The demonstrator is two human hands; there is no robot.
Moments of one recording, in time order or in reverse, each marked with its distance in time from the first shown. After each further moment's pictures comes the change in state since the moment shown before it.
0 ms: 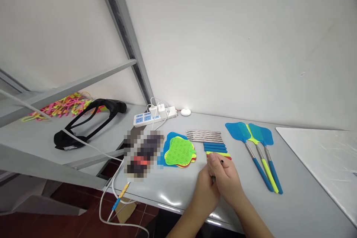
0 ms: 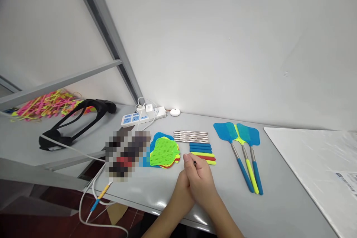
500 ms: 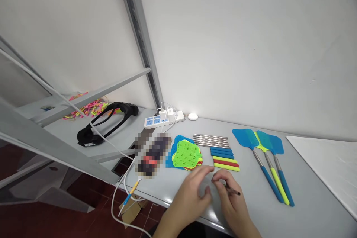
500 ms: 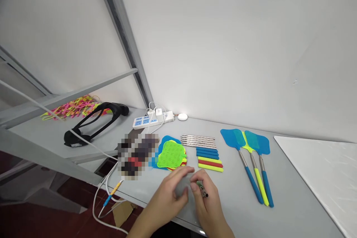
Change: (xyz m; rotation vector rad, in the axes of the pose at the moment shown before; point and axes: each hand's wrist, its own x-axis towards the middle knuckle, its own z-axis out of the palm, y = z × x) left_hand -0.028 0.034 -0.064 0.516 -0.092 0.148; right_hand -0.041 0.032 -0.001 -0.114 0.033 -0.215
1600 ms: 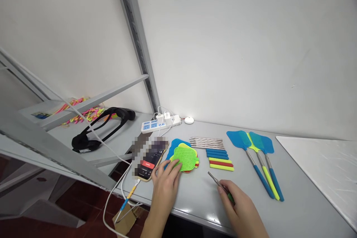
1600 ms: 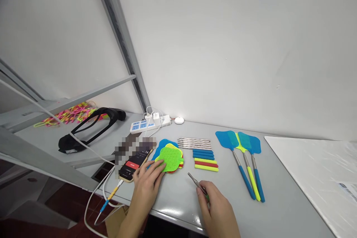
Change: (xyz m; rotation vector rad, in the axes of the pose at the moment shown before) left_hand -0.019 -0.066 -0.038 0.819 0.373 0.046; right_hand -0.022 -0.010 -0.033 -0.469 -0.098 0.268
